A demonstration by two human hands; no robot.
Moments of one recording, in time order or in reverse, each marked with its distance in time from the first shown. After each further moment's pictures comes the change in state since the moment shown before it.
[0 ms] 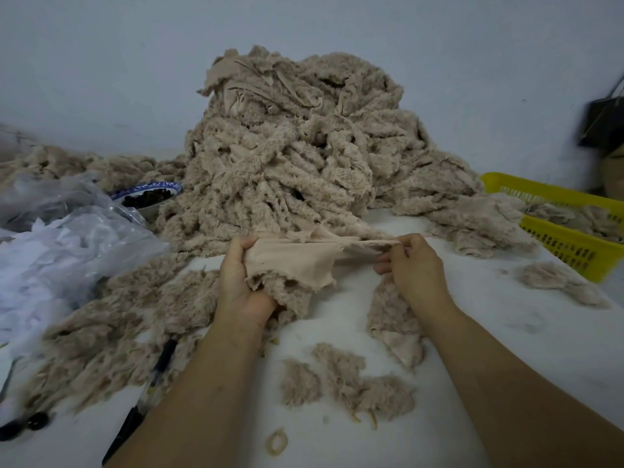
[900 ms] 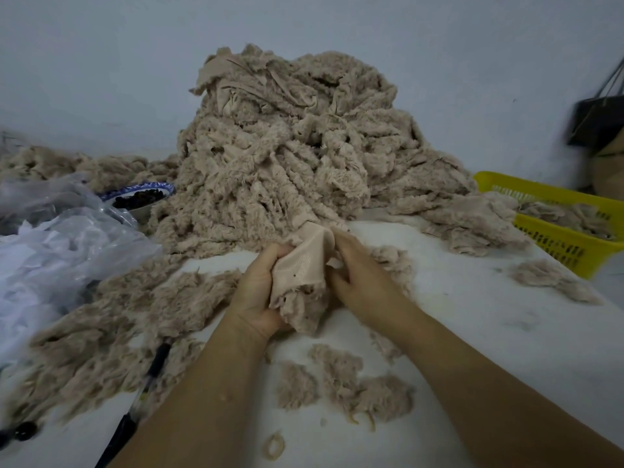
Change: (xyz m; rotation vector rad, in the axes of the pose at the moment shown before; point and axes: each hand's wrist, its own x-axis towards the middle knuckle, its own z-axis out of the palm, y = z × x) left_hand -0.021 -0.014 0.020 0.160 -0.216 -0.274; right_hand -0.030 -0.018 0.028 -0.244 -0.454 -0.483
